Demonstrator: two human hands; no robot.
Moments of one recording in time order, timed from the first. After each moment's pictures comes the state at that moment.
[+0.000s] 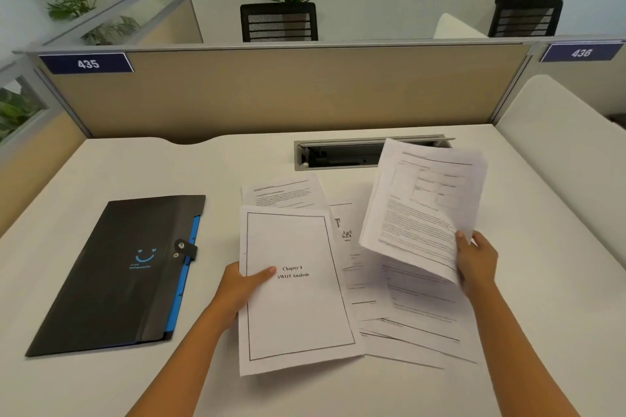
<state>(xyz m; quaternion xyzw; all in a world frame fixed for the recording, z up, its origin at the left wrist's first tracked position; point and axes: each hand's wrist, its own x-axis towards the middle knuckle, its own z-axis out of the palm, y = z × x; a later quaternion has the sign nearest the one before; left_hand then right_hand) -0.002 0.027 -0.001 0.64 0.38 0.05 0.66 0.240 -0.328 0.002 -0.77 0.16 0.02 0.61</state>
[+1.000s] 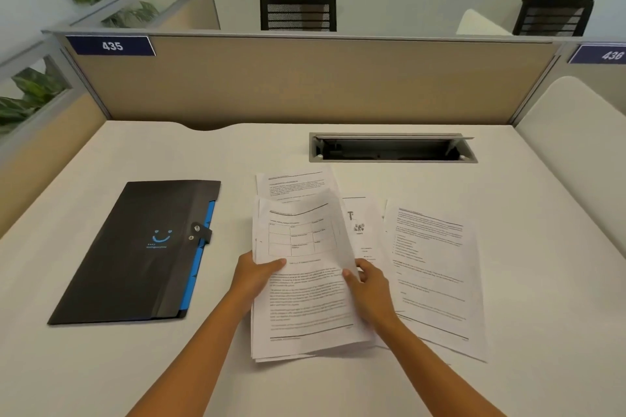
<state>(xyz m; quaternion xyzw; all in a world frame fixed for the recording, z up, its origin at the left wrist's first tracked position) -0.003 0.018 -0.008 0.62 0.40 0.06 0.67 0.096 -0.196 -0.018 -0.82 -0.09 0.23 0.51</state>
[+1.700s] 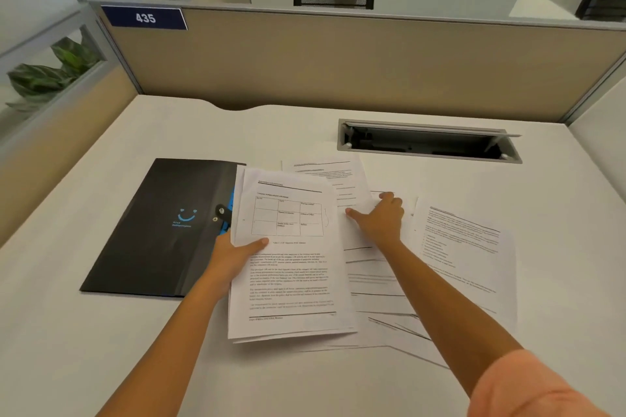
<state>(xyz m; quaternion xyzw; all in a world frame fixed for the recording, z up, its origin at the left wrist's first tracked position) -0.041 0.080 0.003 0.59 0.41 0.14 0.68 0.197 -0.103 0.000 -0.93 -0.08 0.14 0.32</state>
